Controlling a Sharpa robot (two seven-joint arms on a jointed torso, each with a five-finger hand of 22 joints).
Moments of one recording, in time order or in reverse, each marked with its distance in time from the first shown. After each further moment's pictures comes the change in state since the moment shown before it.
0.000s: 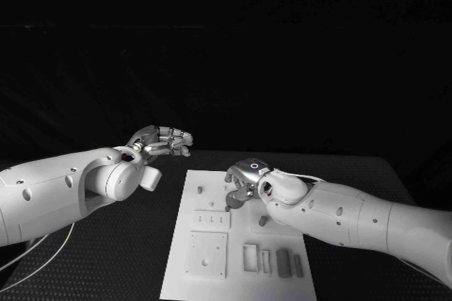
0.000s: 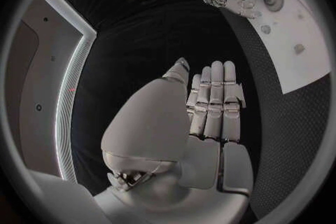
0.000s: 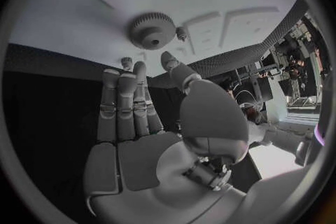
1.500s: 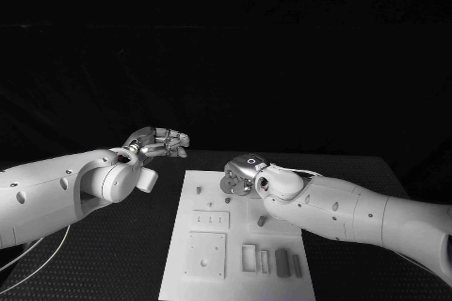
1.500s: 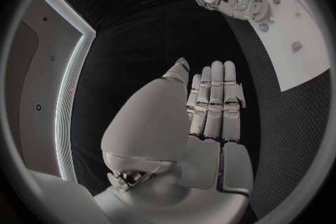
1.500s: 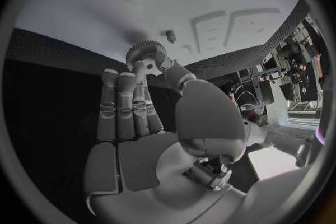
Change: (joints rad) left arm -0.001 -0.004 -0.002 0.000 0.000 0.000 0.000; left_hand 0.000 0.000 0.000 0.000 0.000 0.000 0.000 0.000 -0.003 0.000 0.000 0.000 -0.002 0.000 0.000 0.004 -0.002 0.000 0.000 0.000 0.004 -0.001; right arm 0.021 0.019 0.000 -0.019 -0.031 0.015 -0.018; right_hand 0.090 0.117 0.010 -0.043 -0.001 0.060 -0.017 0.046 0.010 -0.035 0.002 -0.014 -0.035 -0.017 0.002 -0.022 0.001 -0.007 -0.026 0.000 -0.013 0.000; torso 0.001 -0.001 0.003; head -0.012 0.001
